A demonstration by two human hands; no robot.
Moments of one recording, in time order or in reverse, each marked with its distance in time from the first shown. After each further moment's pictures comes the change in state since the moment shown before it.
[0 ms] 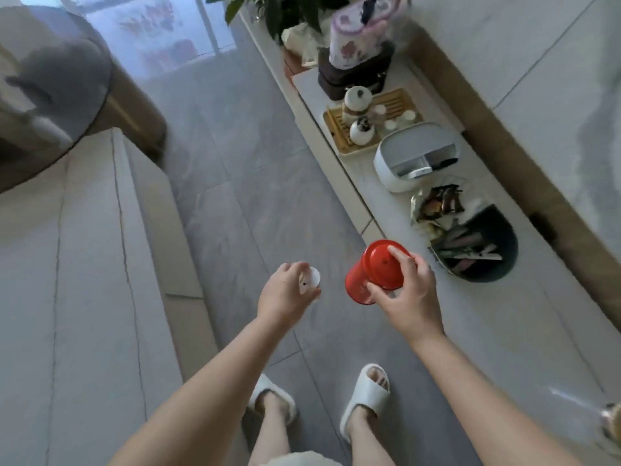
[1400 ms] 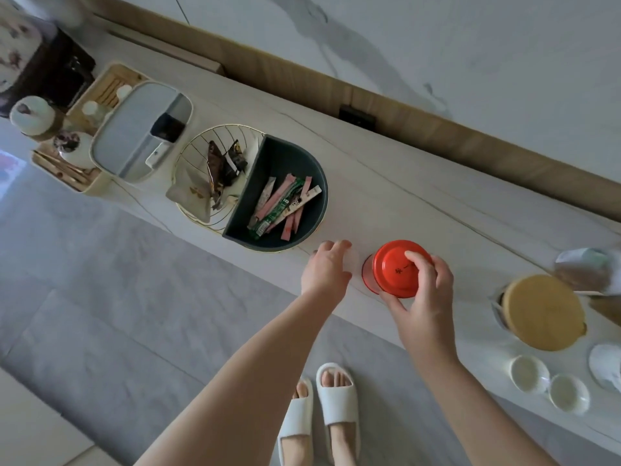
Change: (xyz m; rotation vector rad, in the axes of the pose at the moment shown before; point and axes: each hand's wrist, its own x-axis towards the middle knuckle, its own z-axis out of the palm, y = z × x) left_hand 0.066 0.210 0.402 0.487 -0.417 0.530; right_hand -0.073 0.339 -0.054 0.079 0.502 0.526
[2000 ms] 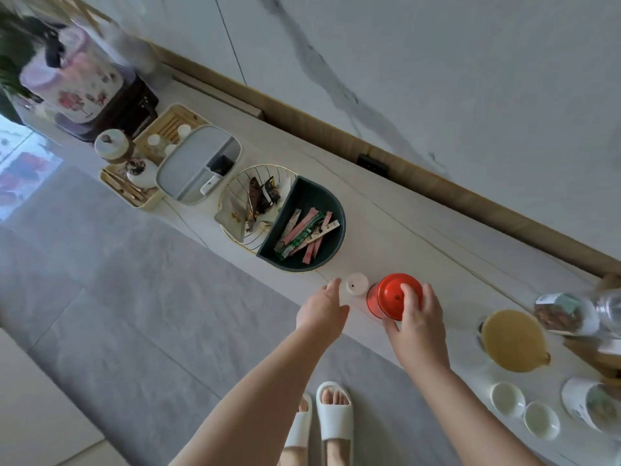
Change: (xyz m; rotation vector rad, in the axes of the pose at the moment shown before) left_hand -0.071 0.011 -0.056 -0.017 -0.087 -0.144; right_hand 0.002 -0.050 -0.037 -0.324 -0.322 0.077
